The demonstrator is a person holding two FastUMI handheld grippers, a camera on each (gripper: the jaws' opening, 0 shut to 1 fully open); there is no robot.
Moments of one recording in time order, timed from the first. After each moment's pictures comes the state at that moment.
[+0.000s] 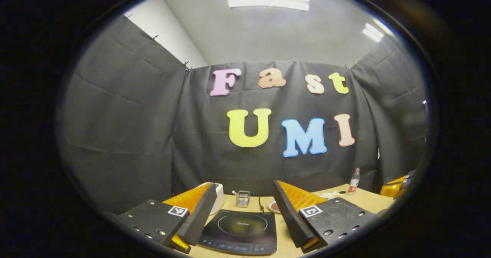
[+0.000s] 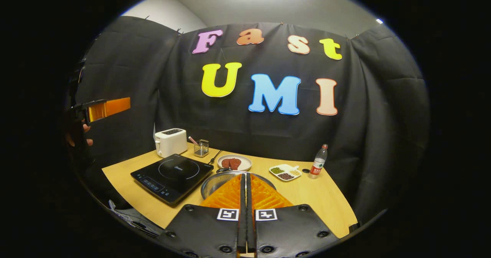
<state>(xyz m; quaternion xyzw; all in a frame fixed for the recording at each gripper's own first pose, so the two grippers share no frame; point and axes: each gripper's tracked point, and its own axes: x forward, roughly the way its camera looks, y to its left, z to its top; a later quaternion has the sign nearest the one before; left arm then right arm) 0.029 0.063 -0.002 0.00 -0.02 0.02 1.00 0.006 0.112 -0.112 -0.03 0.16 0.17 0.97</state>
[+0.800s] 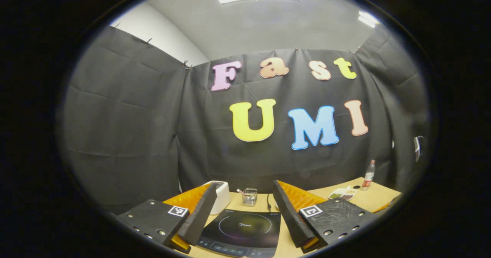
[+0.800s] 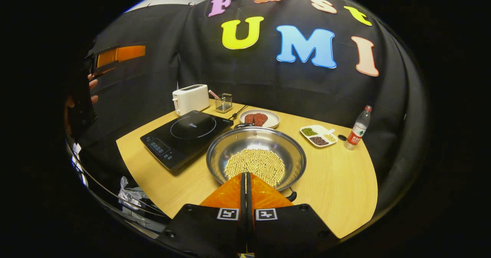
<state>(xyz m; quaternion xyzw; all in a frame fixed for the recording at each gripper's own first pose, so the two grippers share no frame) 0.079 0.027 -0.018 0.04 0.00 0.07 1.00 0.027 0.127 -0.239 -0.04 0.33 0.29 0.90</state>
